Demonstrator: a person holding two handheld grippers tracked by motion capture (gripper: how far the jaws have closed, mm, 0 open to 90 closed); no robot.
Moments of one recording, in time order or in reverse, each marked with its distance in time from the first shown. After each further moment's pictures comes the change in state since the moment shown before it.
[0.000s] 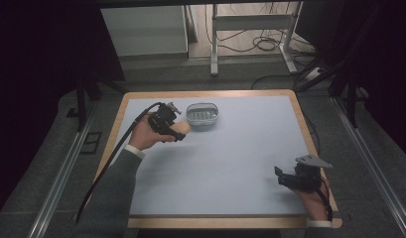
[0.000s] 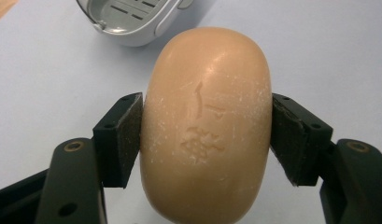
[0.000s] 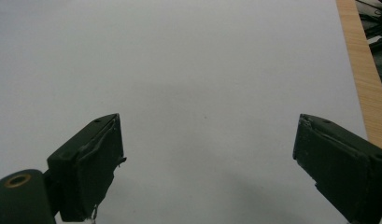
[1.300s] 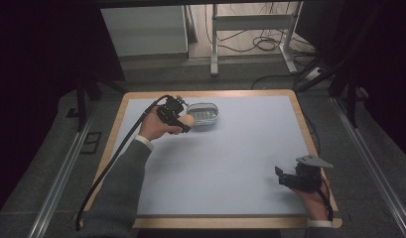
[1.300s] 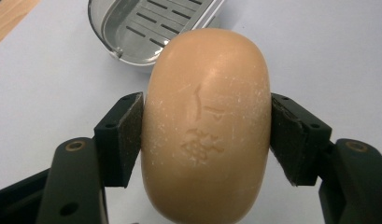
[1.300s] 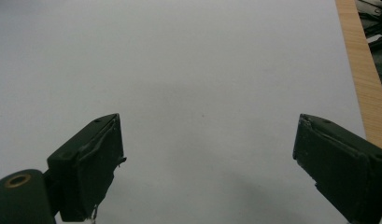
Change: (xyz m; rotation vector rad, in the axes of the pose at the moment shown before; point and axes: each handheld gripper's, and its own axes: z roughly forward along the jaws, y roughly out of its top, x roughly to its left) left arm 0.019 0.029 0.024 0.020 0.006 -0.033; right arm -0.002 -0.001 0.000 0.000 -0.001 0.004
